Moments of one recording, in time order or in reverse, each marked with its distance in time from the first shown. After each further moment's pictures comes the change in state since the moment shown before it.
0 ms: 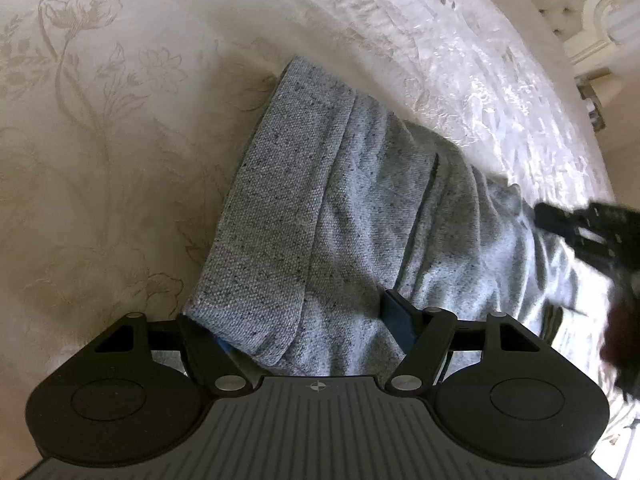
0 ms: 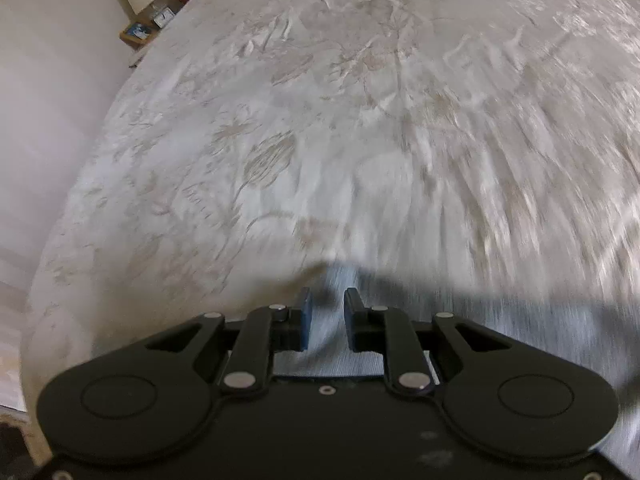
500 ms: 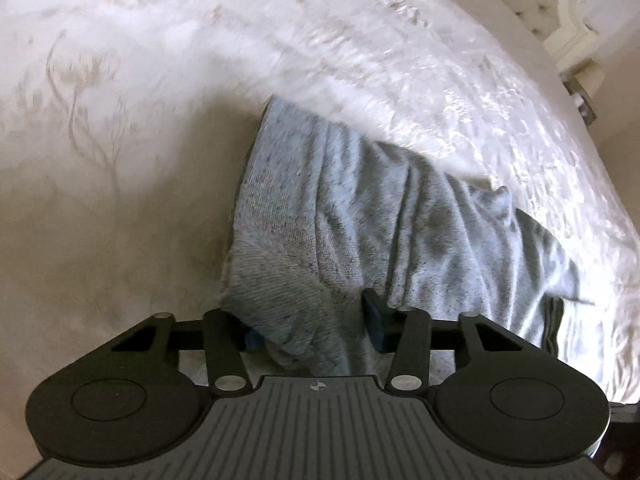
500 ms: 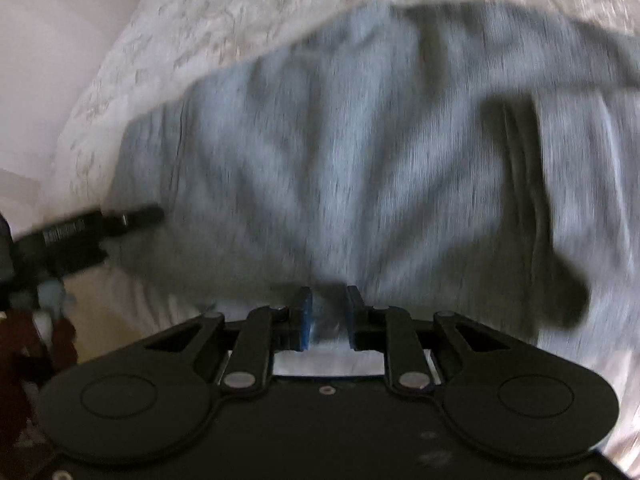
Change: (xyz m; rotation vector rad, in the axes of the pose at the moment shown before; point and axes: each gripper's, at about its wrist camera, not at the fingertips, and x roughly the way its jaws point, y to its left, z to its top) left arm -0.027 -0.021 -0.012 0.117 -0.118 0.045; right arm -0.041 0.010 -0.154 -0.072 0.258 0.027
